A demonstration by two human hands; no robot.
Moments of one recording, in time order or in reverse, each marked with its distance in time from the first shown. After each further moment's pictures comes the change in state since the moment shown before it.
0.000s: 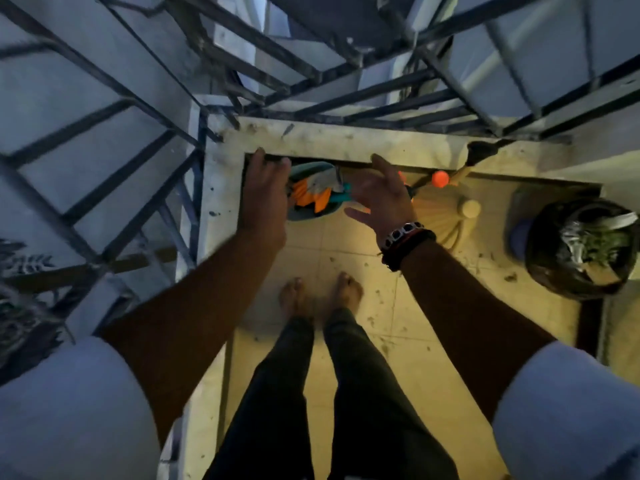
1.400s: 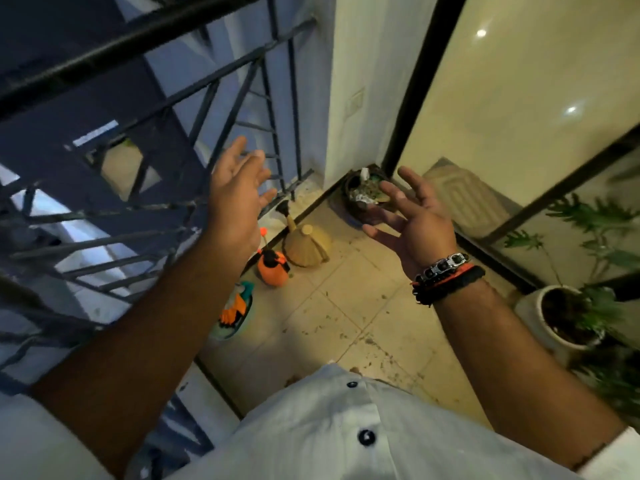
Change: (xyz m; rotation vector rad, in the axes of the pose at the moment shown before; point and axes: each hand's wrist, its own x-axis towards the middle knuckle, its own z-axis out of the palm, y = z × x) left_hand -0.392 0.147 0.056 0.217 -0.875 0.434; right_hand -0.500 -0.009 -0.121 0.818 0.635 -0.616
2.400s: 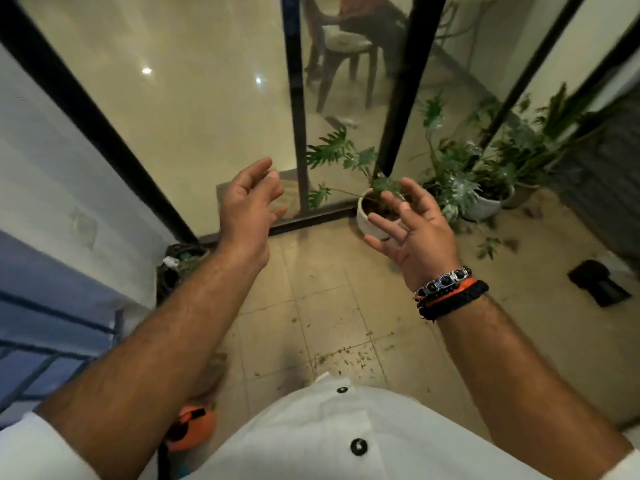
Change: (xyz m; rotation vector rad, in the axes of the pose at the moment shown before) left_hand -0.068 -0.041 0.299 0.223 -1.023 -0.168; right_hand -0.100 -0.056 -0.171 0.350 0.892 -0.437
